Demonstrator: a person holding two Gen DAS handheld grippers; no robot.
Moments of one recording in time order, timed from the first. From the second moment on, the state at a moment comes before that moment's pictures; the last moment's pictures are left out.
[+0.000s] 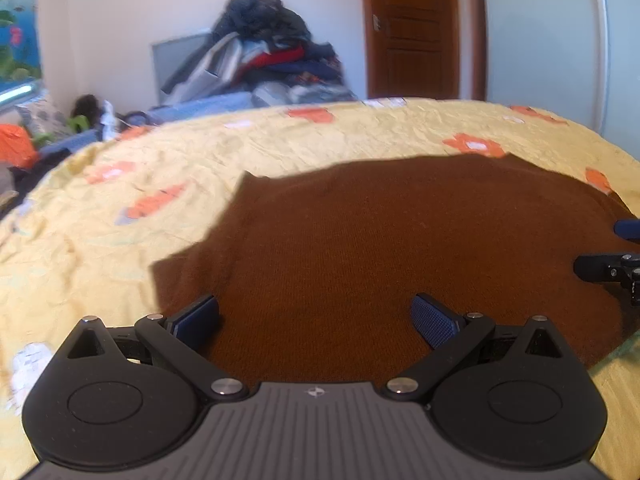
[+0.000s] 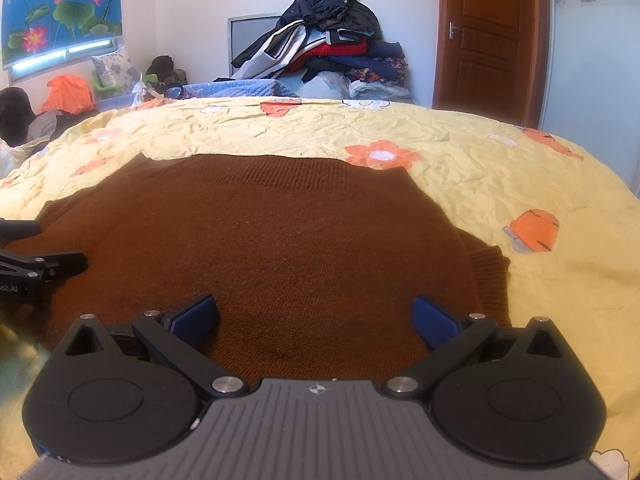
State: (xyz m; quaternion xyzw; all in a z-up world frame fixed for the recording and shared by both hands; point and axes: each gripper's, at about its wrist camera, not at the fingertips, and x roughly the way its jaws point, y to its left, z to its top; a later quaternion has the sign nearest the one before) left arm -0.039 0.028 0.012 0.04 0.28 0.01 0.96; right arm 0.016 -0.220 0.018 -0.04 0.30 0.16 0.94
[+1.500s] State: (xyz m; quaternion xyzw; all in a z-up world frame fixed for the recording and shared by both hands) left arm -0.021 -0.166 0.036 0.17 0.28 -0.23 0.92; right arm 0.104 -0.324 0.043 0.41 0.38 0.32 0.76
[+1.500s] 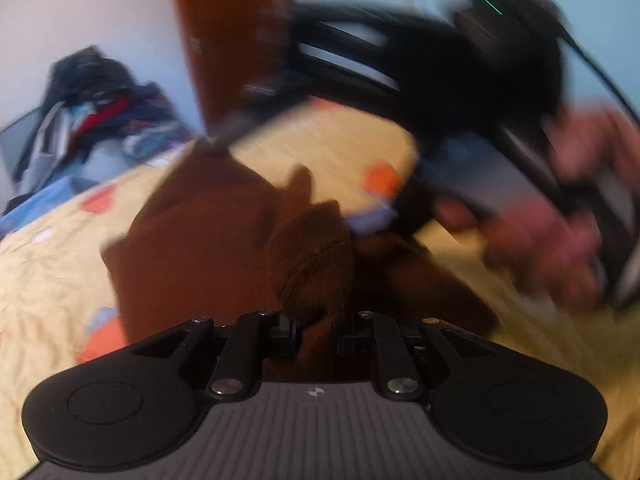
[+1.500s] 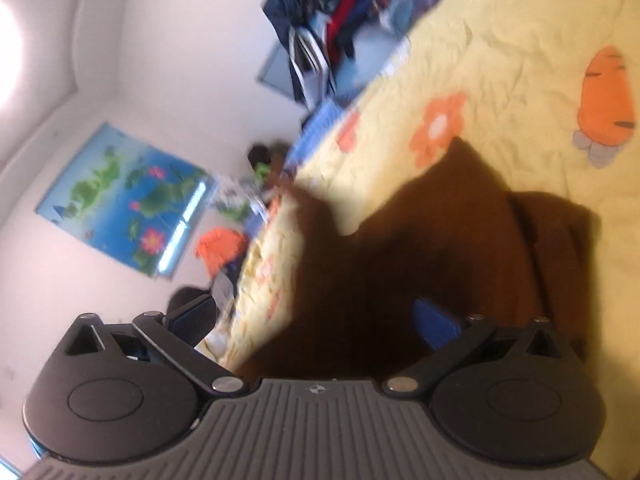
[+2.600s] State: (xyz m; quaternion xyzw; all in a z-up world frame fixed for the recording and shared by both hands) left arm 0.036 -0.005 0.043 -0.04 0.27 -0.21 0.94; right arm 0.133 -0.373 0.025 0.30 0.41 0.19 0.84
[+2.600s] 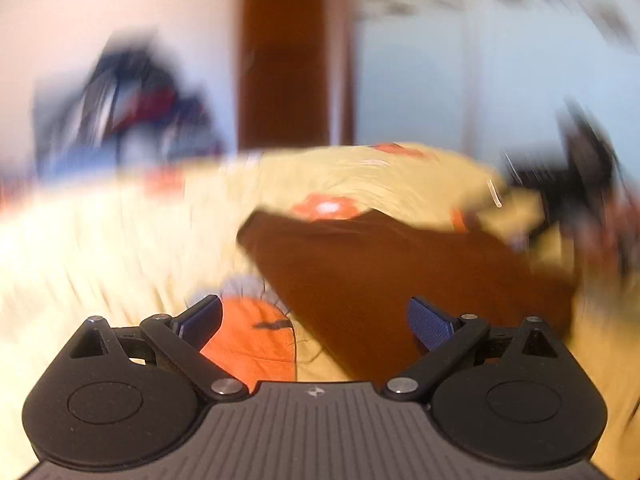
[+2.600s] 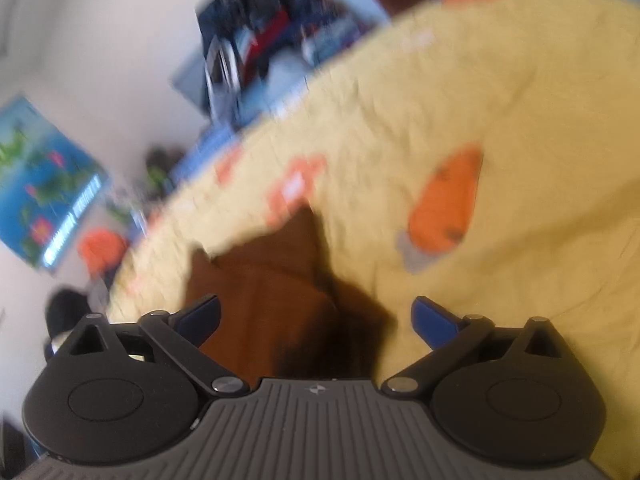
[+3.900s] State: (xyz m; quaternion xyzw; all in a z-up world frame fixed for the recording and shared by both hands) left arm 0.060 0.084 -0.005 -0.30 0.43 -0.25 0.81; right arm 0.107 -0.258 0.014 0.32 0.47 0.33 0.75
